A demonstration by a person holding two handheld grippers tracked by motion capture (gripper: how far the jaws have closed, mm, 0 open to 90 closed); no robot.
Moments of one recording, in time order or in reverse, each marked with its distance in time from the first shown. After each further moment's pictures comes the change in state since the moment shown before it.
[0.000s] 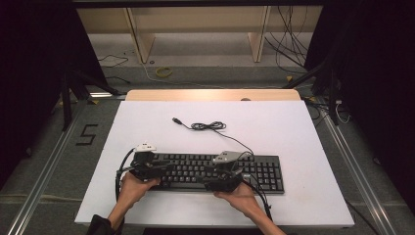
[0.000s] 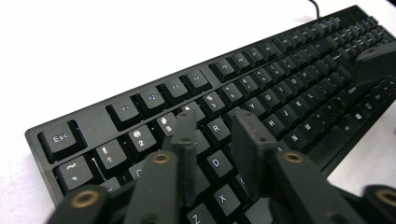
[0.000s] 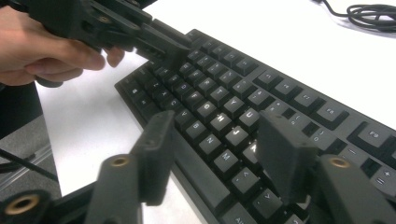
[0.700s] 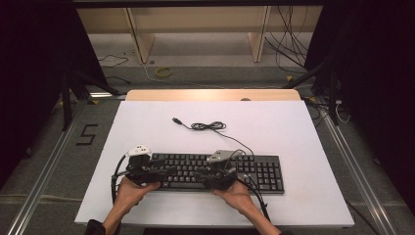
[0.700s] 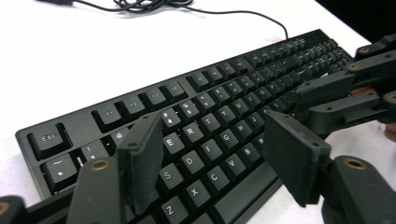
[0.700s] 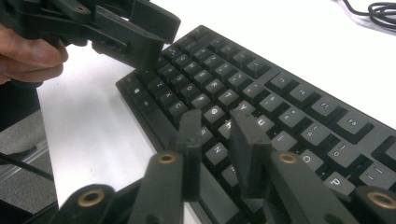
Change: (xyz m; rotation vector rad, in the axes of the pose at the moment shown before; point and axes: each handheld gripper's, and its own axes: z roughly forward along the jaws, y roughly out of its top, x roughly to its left) left arm -0.009 -0.005 -0.016 -0.078 -0.054 -0.010; right arm 0.003 0.005 0.014 0.024 0.015 -0.021
